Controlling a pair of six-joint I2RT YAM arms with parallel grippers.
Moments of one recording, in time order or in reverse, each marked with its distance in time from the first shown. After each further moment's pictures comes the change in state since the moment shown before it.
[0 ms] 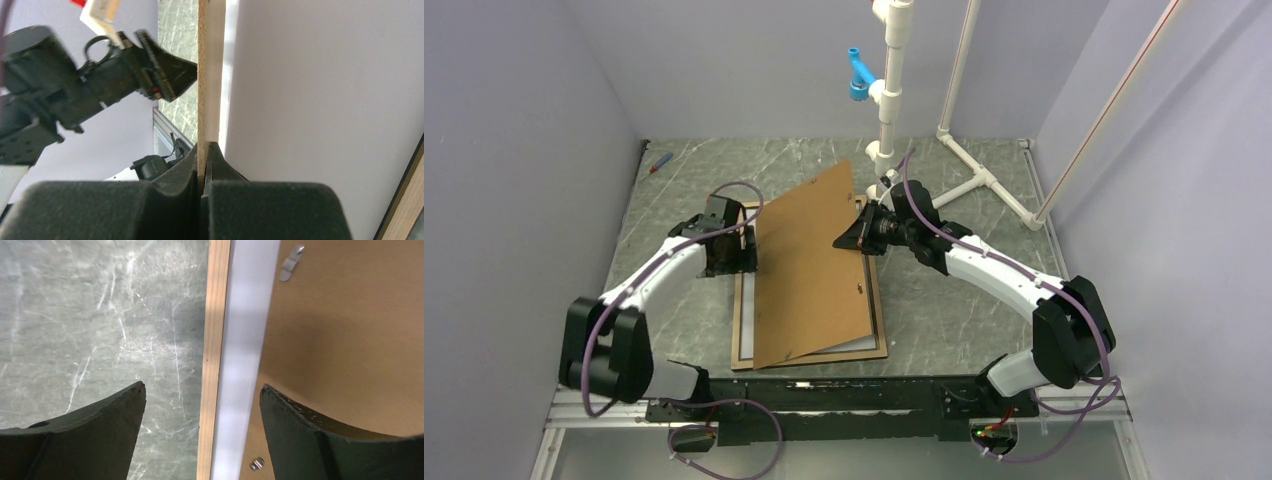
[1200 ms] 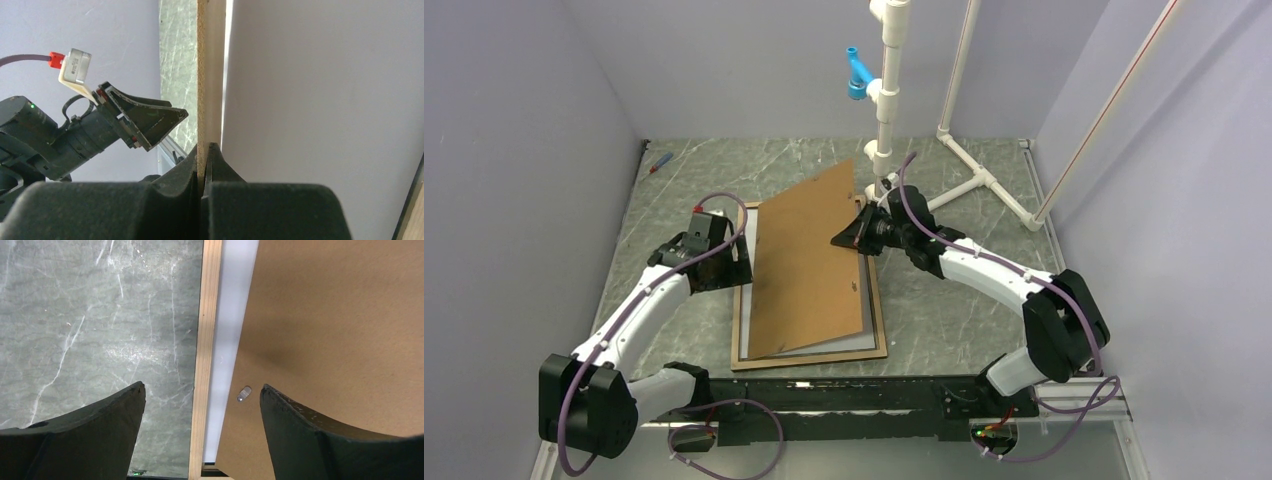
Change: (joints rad) left arm 0.002 -0.294 -0.106 -0.069 0.054 -0.063; right arm 0.016 0.037 -0.050 0.133 0.069 0.058
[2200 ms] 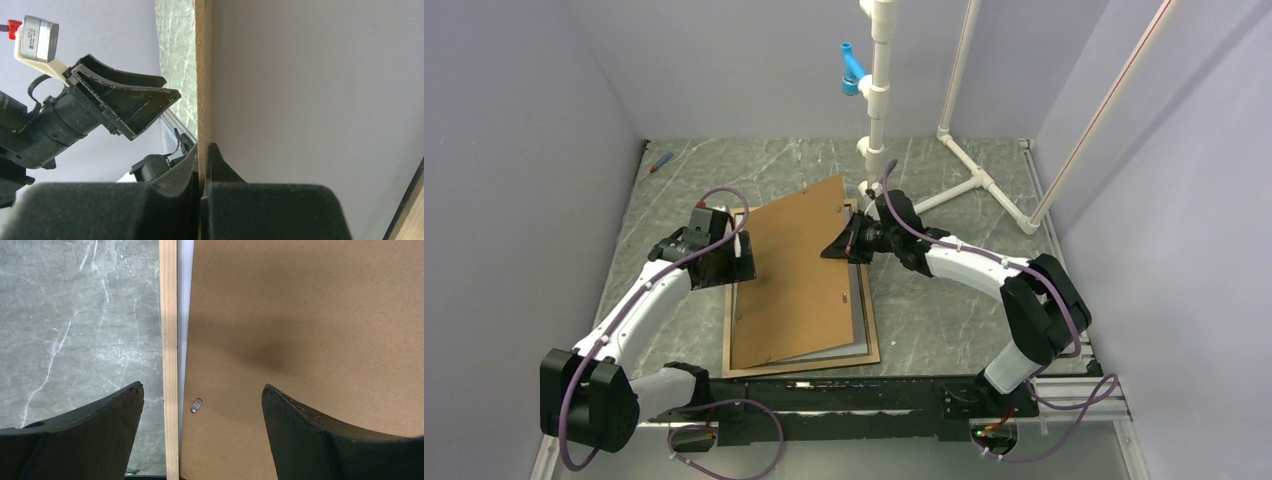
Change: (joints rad) left arm 0.000 0.024 0.051 -0.019 0.046 0.001; right arm 0.021 0.111 0.000 0.047 -0.126 0.034
